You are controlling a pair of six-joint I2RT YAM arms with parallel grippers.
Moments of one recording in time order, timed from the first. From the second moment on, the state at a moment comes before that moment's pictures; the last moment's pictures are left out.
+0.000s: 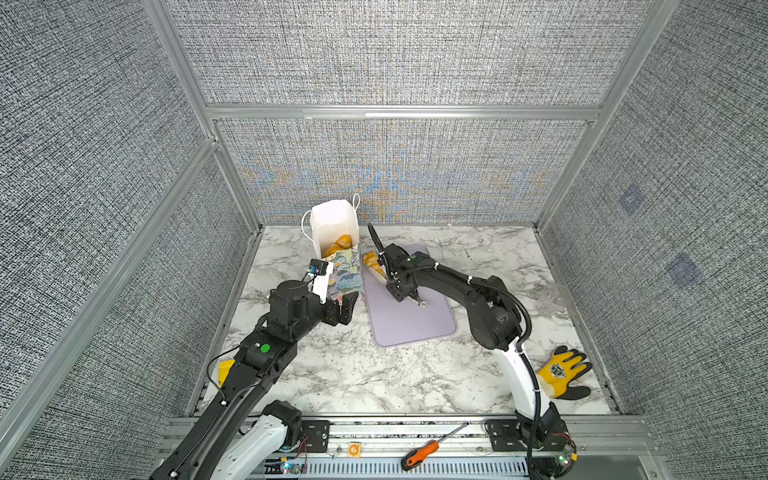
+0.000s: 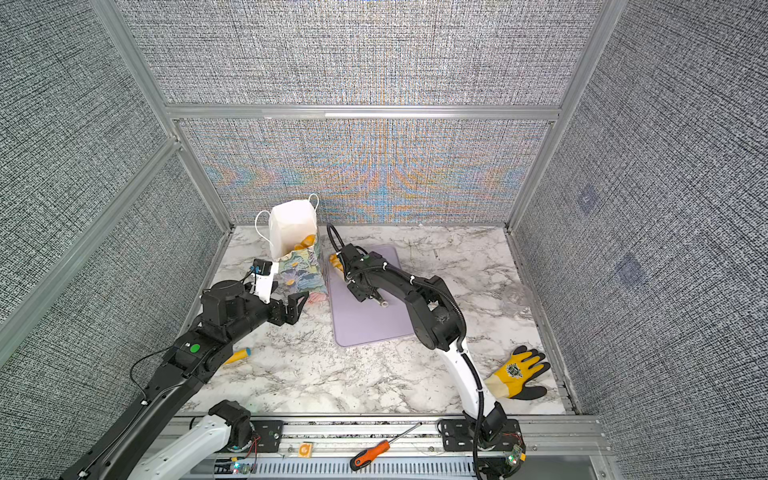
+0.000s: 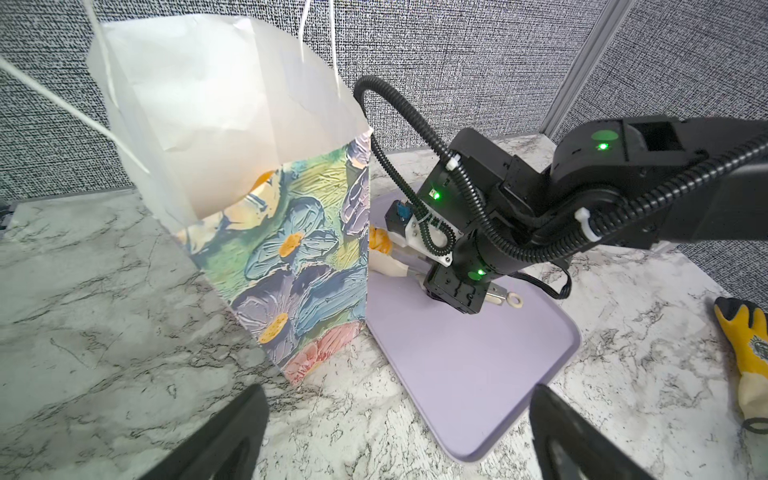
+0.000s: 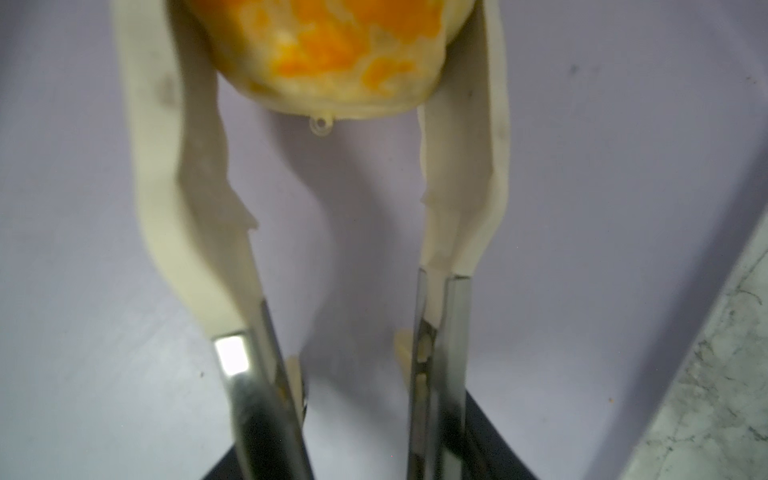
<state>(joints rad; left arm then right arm) -0.44 0.81 0.79 -0.39 0.11 -0.12 0.70 2.33 1.92 -0.84 0.25 -0.06</state>
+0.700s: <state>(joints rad) -0.44 0.79 0.80 -0.42 0.10 -0.13 0.69 2.08 1.63 -0.80 0.23 -0.08</state>
